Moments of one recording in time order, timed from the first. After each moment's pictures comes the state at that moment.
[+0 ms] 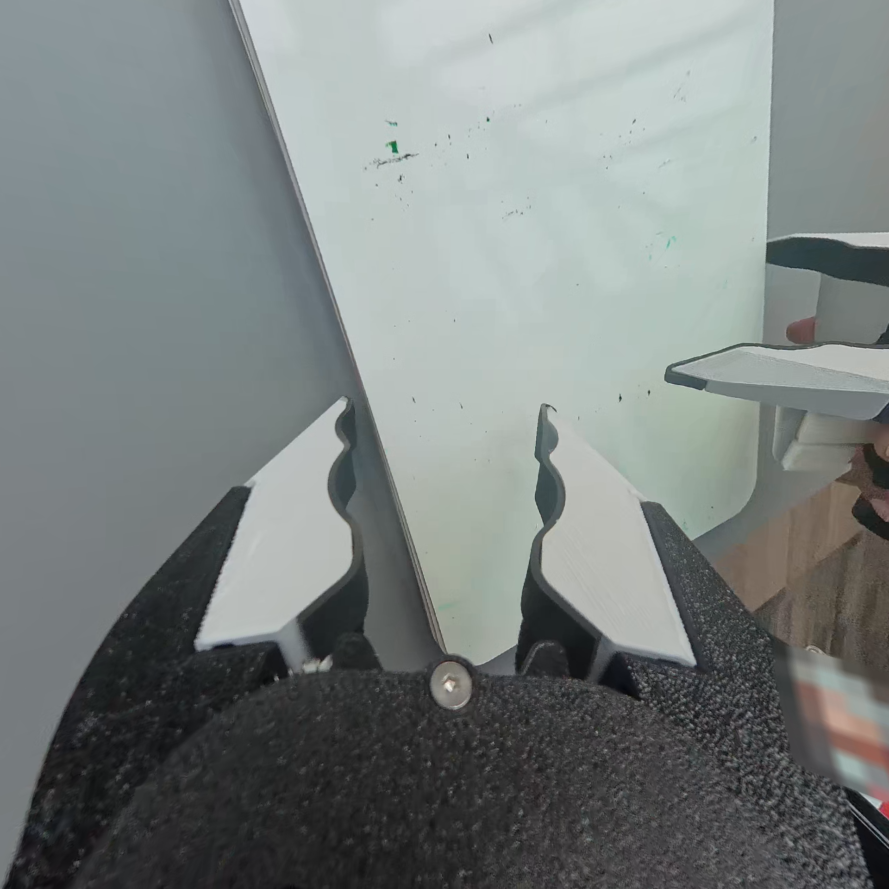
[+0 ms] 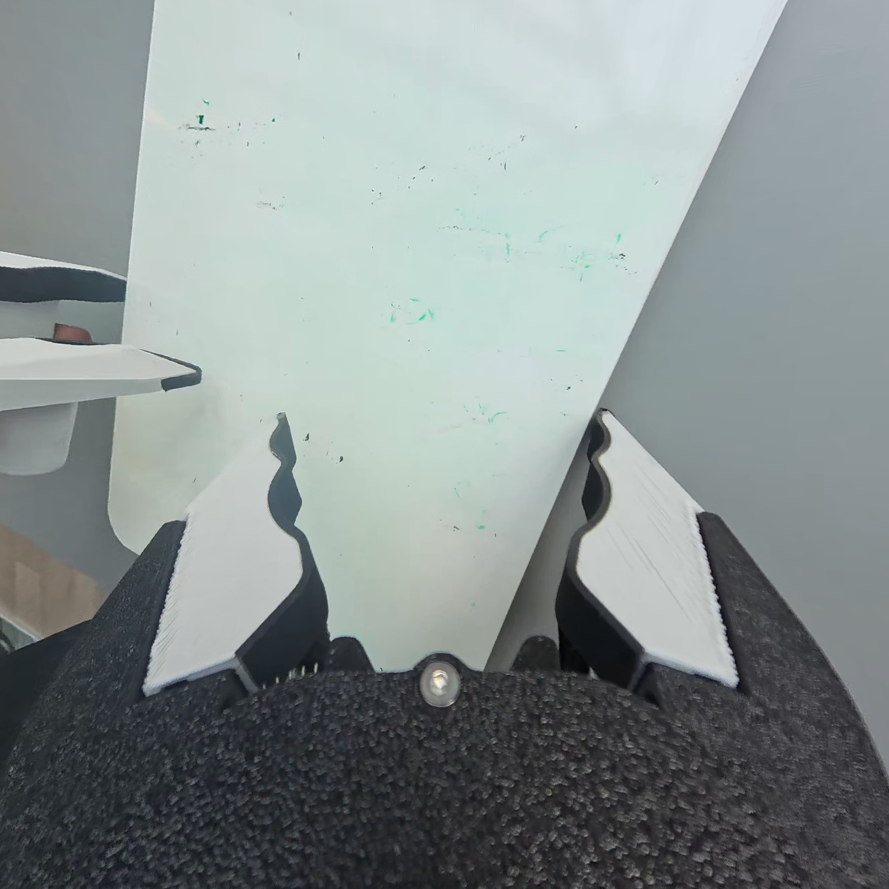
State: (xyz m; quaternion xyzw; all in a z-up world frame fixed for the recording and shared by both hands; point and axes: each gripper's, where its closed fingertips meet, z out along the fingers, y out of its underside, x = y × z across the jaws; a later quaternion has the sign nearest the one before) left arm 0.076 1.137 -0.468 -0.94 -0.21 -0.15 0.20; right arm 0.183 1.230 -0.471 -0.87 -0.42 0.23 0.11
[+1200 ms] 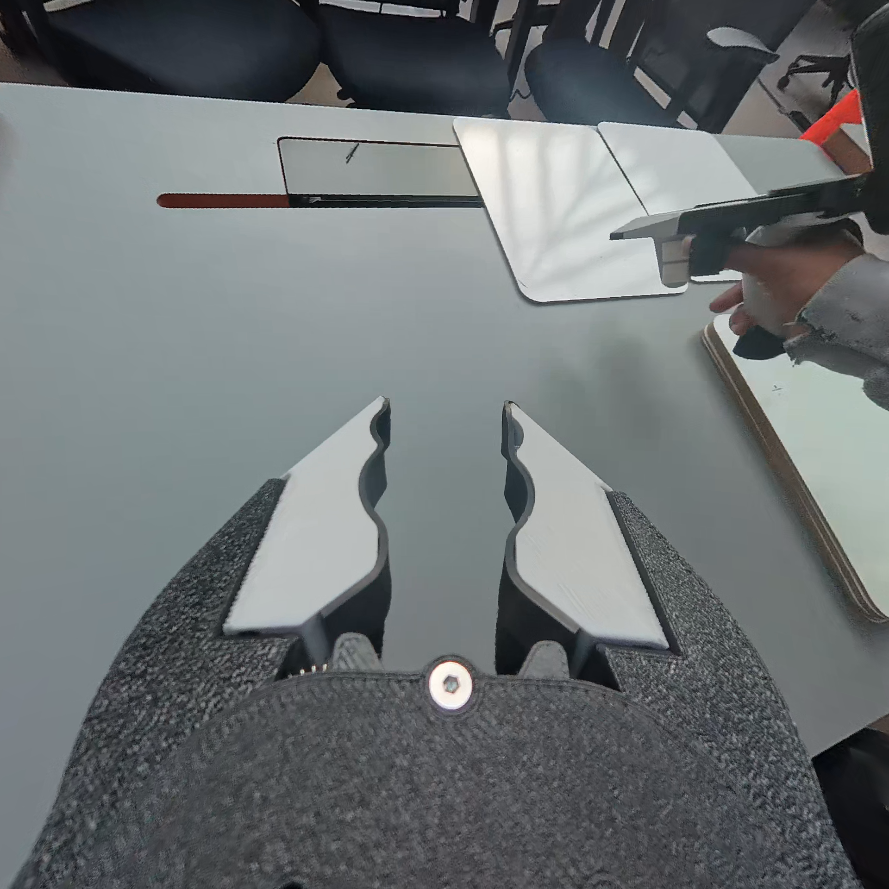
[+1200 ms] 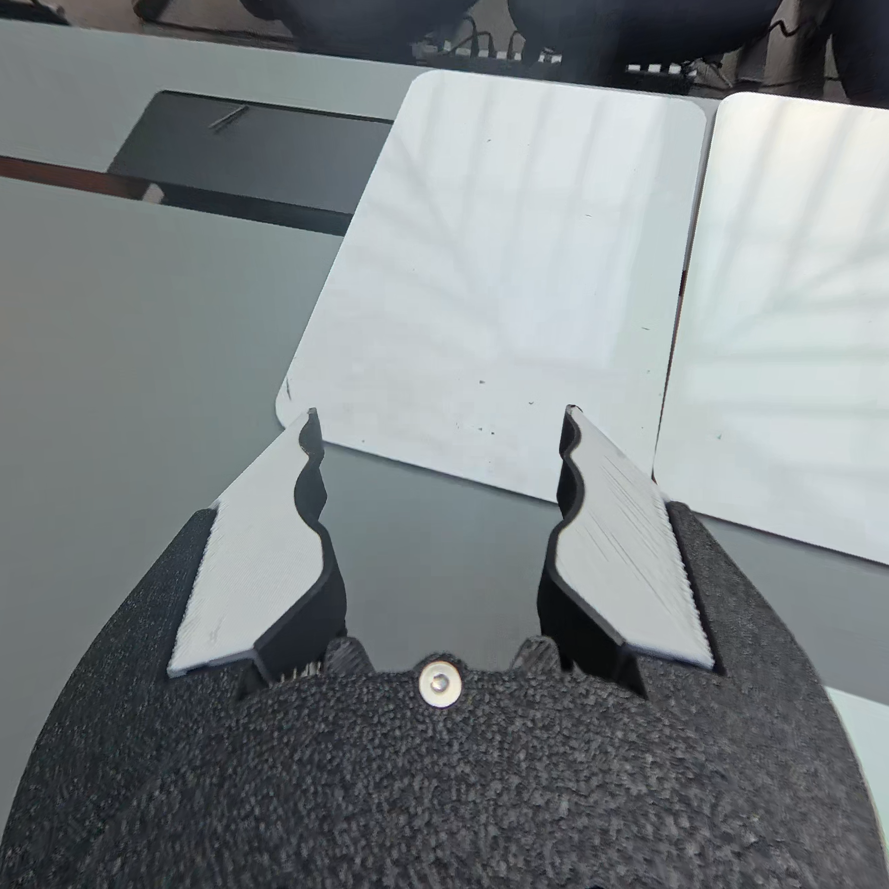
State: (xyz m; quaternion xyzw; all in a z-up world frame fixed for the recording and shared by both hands) left arm -0.263 0.940 -0.331 -0.85 -0.23 0.01 0.48; right arm -0.168 1.263 -0.410 -0.82 -0.41 0.21 0.35
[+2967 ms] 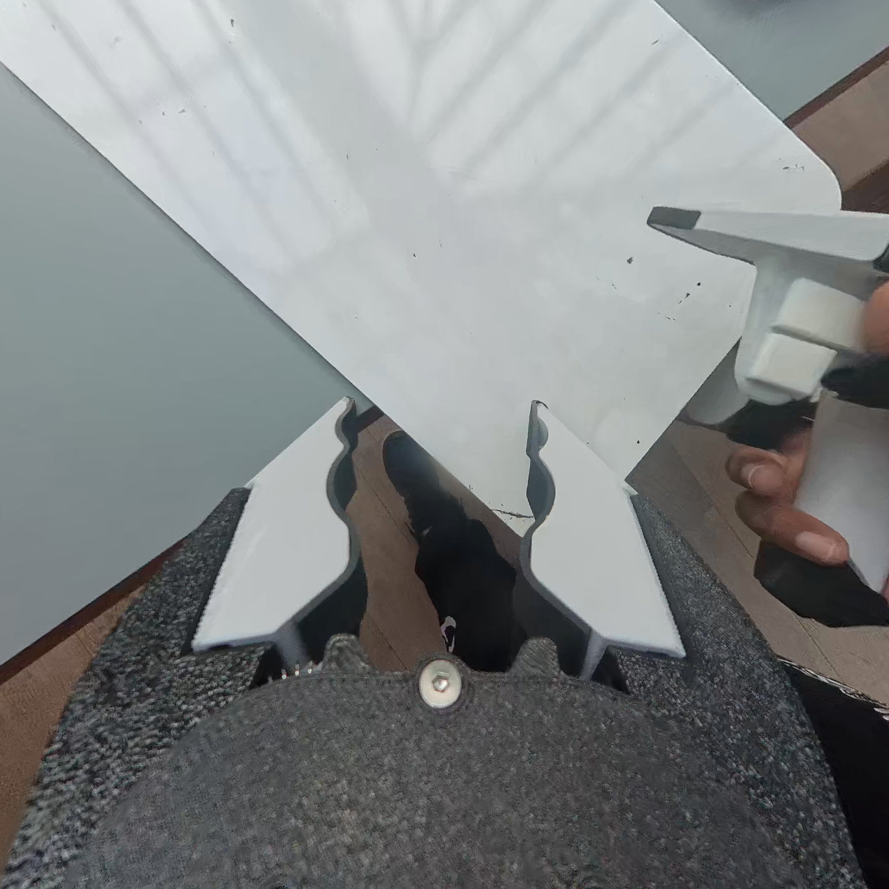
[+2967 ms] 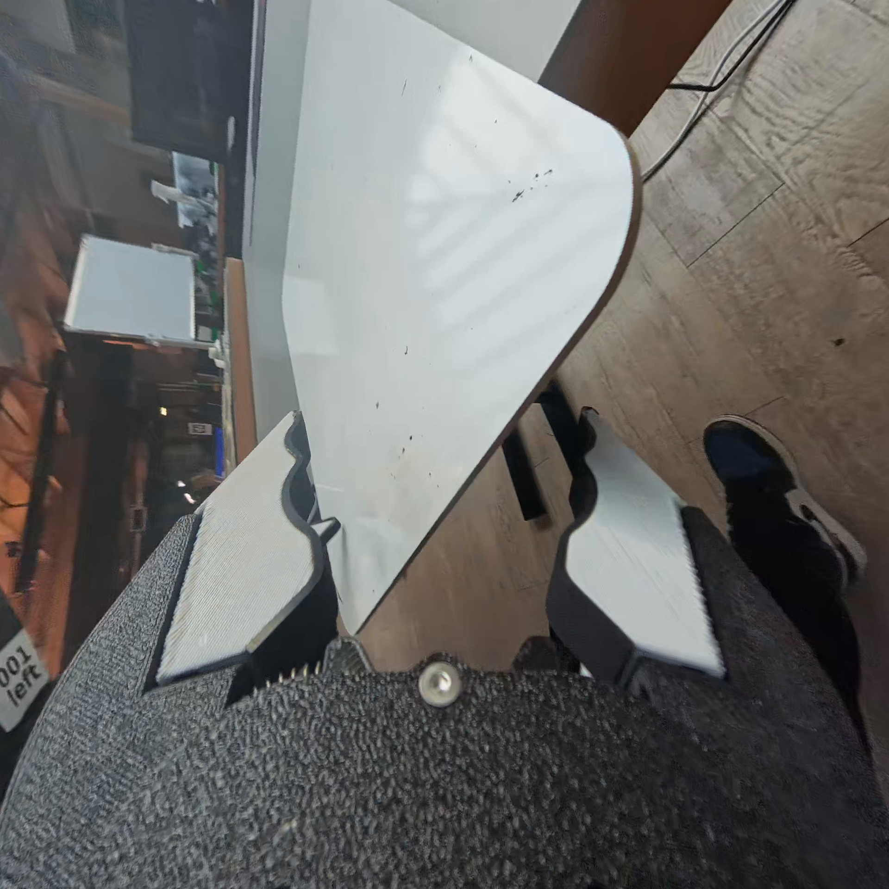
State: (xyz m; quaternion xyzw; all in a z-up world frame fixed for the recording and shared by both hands) left arm -0.010 0.798 -0.483 -0.94 -0.04 -0.03 0.33; right arm 0.080 0.868 -0.503 -0.85 0.07 0.49 0.20
